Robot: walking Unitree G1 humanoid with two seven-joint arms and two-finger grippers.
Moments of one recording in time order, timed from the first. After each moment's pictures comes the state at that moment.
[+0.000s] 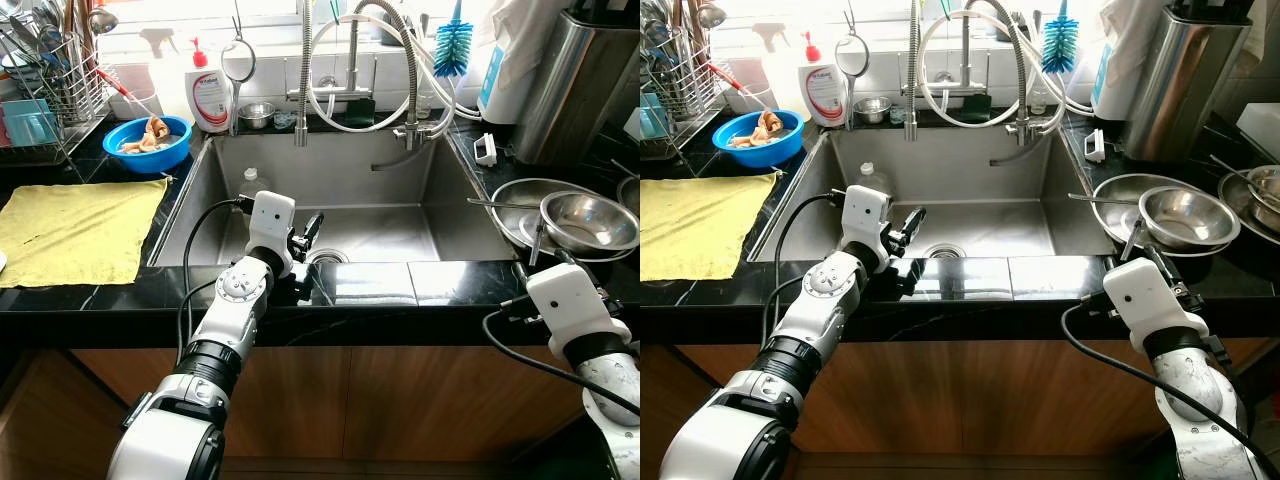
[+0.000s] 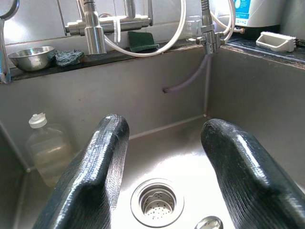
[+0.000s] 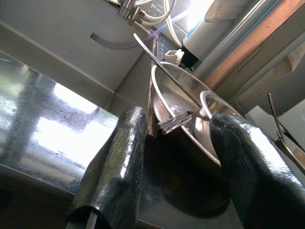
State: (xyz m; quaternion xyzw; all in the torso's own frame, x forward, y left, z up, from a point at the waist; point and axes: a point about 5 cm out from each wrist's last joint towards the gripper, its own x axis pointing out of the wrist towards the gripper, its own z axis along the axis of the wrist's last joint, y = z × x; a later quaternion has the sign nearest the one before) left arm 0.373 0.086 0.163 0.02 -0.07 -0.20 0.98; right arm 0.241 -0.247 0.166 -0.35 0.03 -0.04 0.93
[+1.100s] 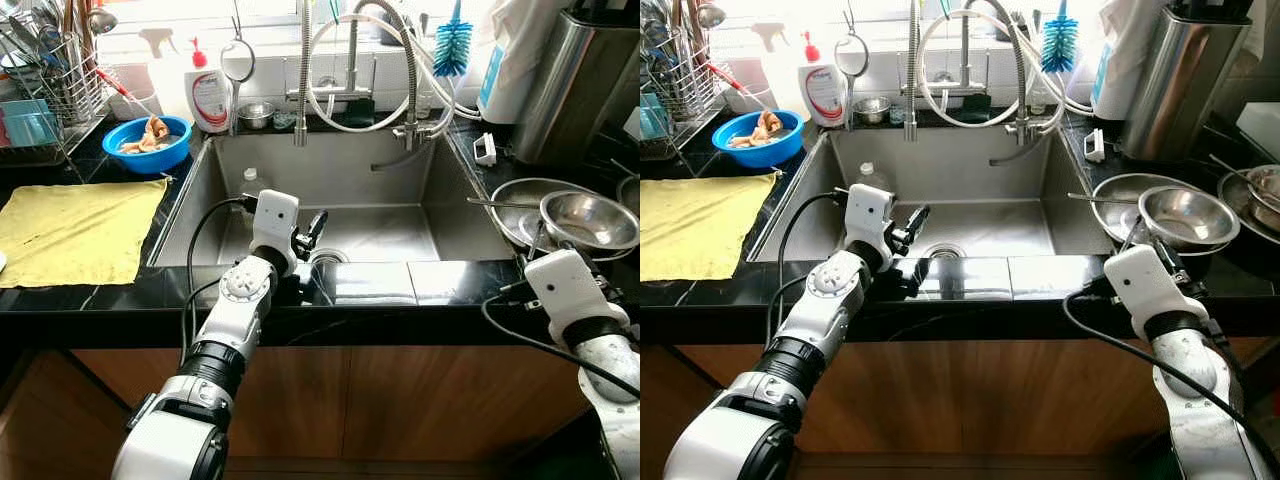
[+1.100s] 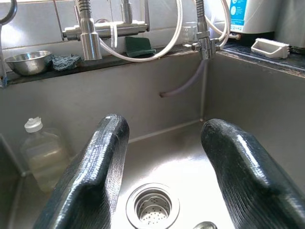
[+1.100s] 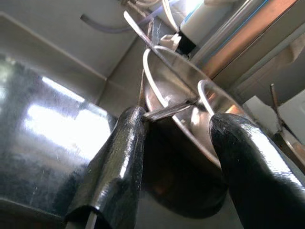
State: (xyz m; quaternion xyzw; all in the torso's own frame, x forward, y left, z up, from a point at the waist) left arm 0.372 0.081 0.166 0.02 -0.08 -0.20 0.98; right arm 0.258 -0.255 0.164 -0.36 0.06 -0.06 0.93
